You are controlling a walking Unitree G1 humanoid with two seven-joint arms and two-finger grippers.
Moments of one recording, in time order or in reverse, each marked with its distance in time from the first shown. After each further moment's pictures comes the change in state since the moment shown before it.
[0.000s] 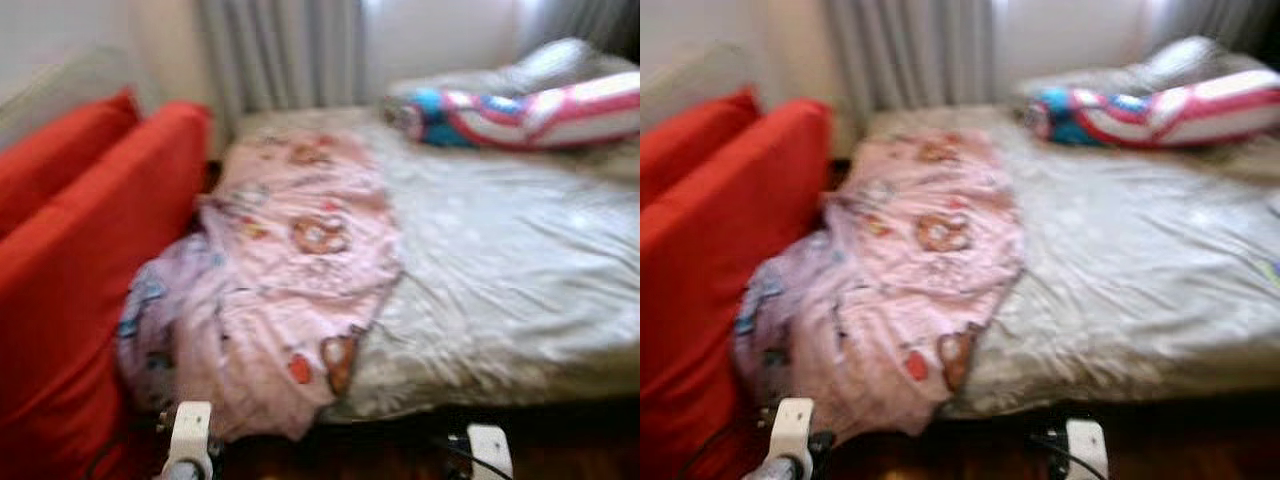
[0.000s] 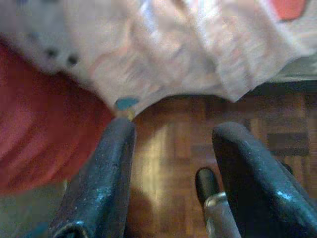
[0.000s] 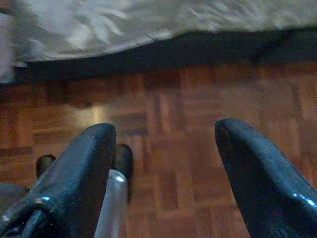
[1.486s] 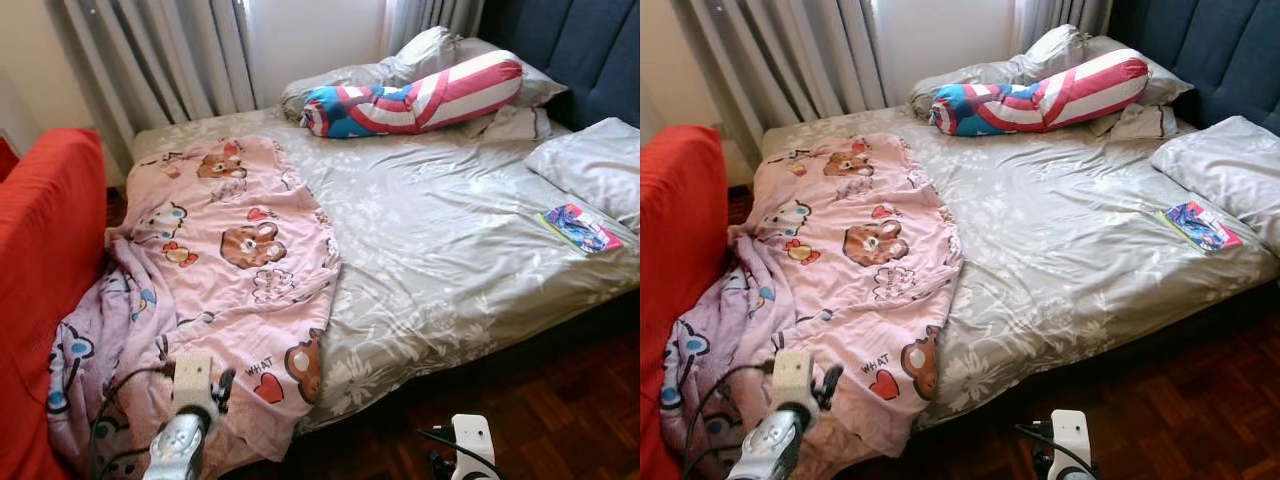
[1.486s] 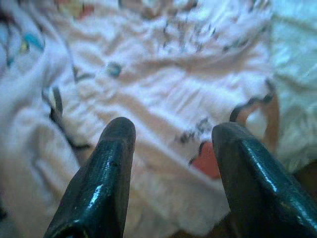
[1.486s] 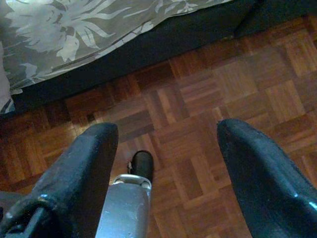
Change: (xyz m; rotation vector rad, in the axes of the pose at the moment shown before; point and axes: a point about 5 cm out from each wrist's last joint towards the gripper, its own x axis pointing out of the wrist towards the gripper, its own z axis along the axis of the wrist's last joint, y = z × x) left arm 0.000 -0.005 0.071 -0.041 -0.408 -0.027; right arm 0.004 0.022 0.015 -0.015 -0.036 0.038
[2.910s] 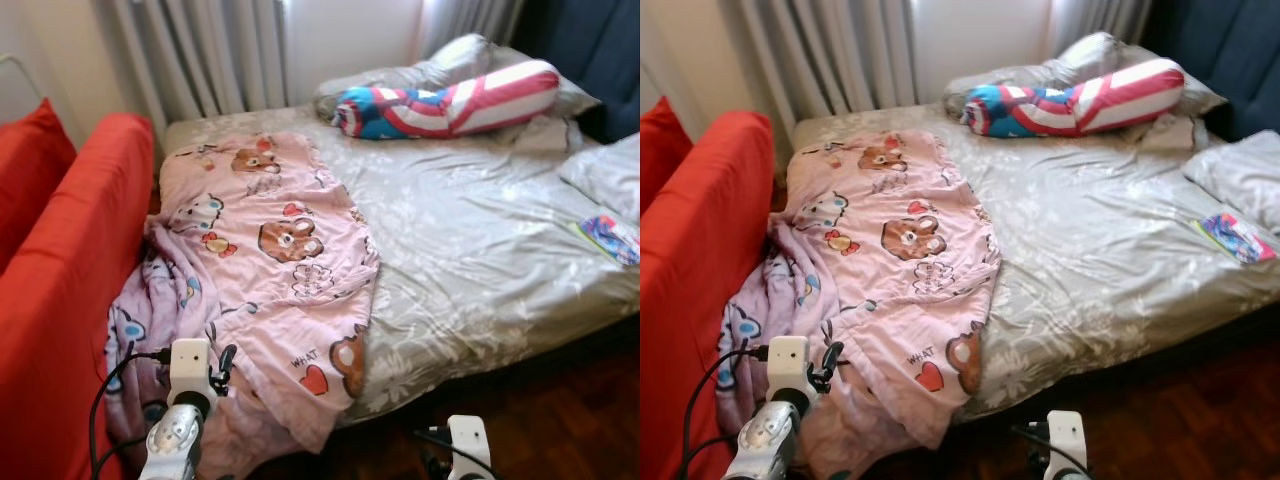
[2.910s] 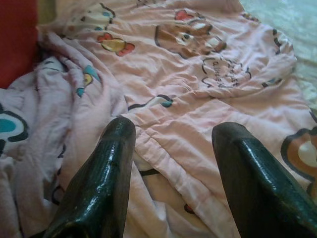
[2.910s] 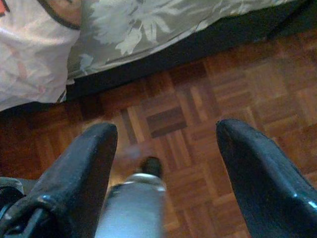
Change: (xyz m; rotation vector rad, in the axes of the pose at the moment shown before) left arm 0.001 -0.002 0.018 0.005 -0.134 -0.035; right arm 0.000 0.004 -0.002 0.002 -0.005 0.021
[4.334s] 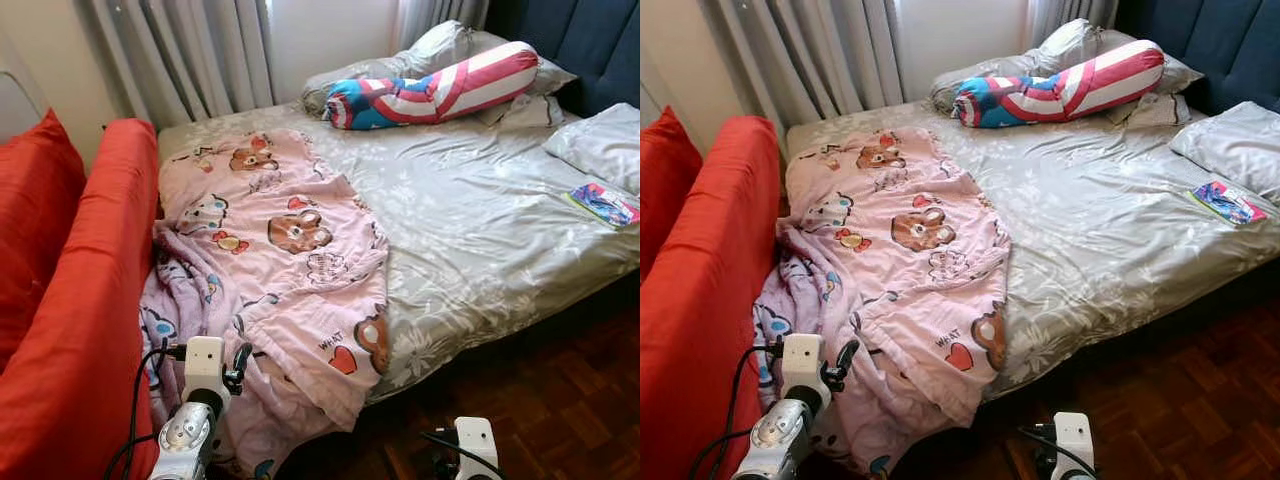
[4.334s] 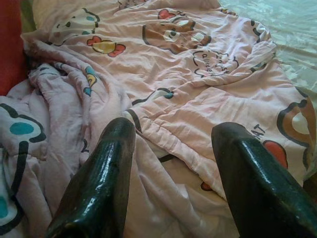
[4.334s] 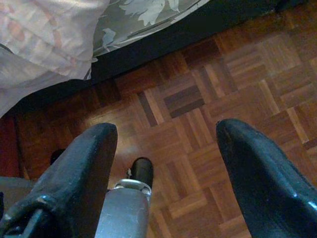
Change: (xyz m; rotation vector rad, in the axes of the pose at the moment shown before) left arm 0.001 -0.013 0.000 -0.004 -0.005 -0.060; right arm -0.001 -0.008 0.000 -0.007 0.003 -0.017
